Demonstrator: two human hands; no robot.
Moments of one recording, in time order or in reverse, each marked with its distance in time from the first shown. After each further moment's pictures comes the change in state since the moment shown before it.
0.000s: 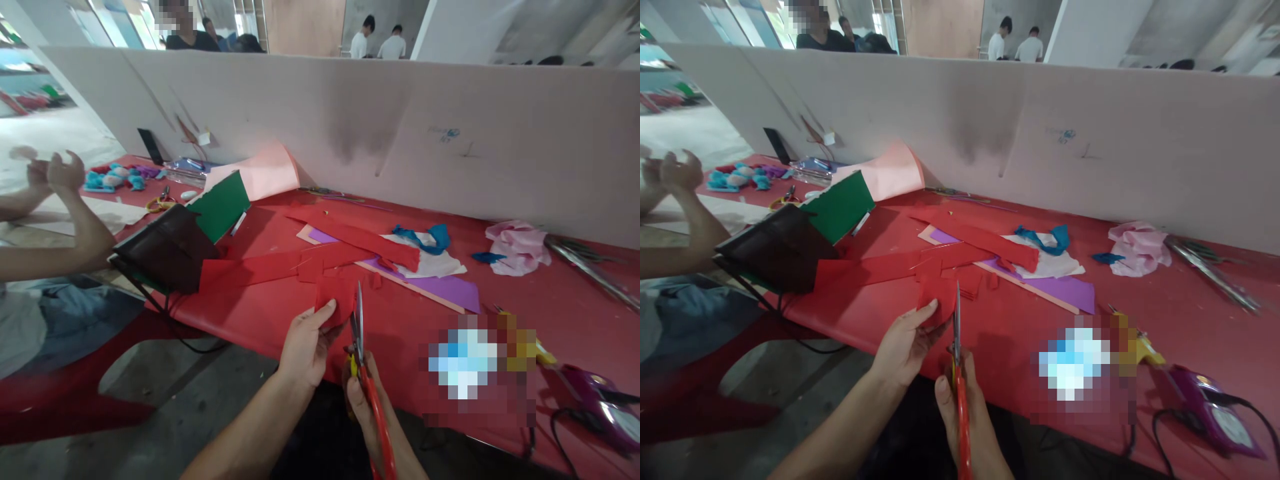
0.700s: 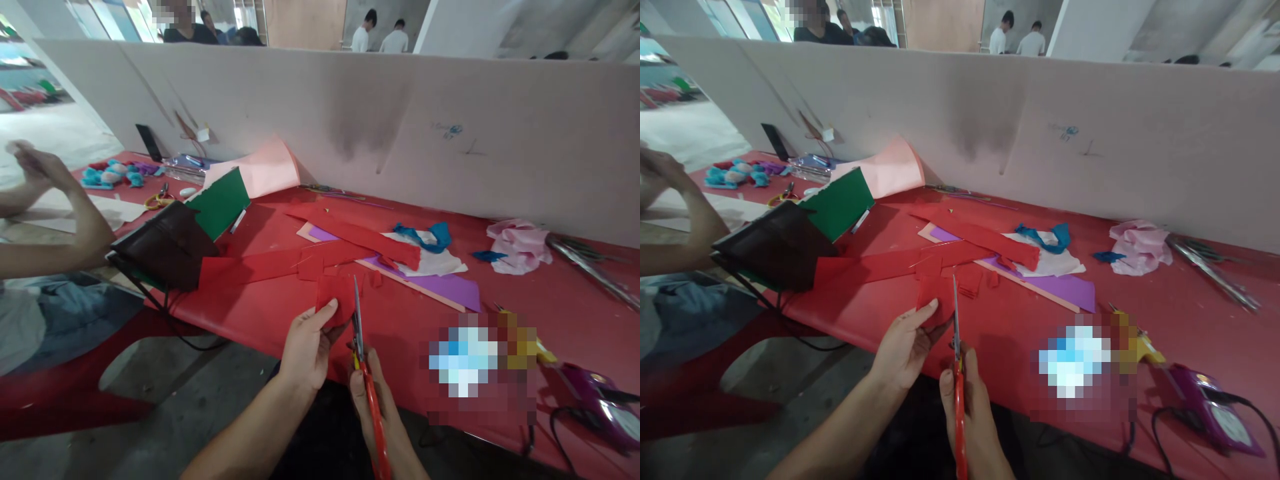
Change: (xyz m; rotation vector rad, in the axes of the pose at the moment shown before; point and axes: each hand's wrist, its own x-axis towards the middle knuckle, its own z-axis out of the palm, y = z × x) left_hand -0.005 -0.001 0.003 -0.008 -0.031 0.023; right_hand -0.003 -0.006 0.002 -0.131 0.093 0.020
